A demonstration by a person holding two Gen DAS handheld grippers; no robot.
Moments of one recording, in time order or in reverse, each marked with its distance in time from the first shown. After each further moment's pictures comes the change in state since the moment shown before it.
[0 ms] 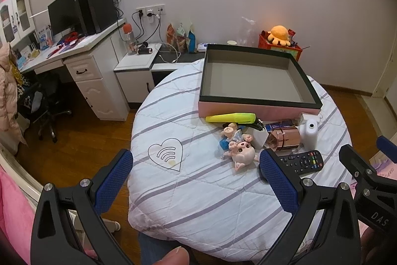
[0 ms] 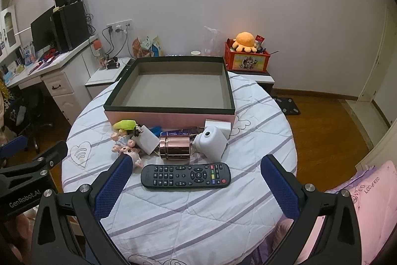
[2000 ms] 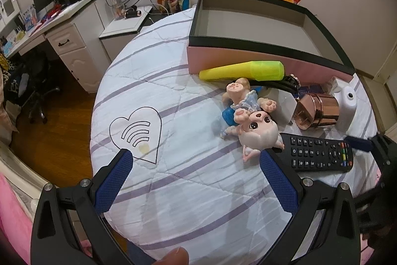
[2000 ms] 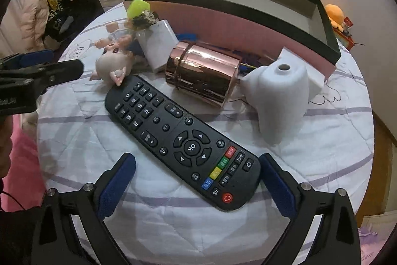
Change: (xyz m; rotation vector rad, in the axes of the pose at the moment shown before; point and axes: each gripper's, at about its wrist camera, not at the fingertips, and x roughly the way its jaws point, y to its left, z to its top) left arm 0.110 -0.009 -0.027 0.010 0.202 -0.032; right arm 0.152 -0.013 -0.034 -0.384 0.336 0.320
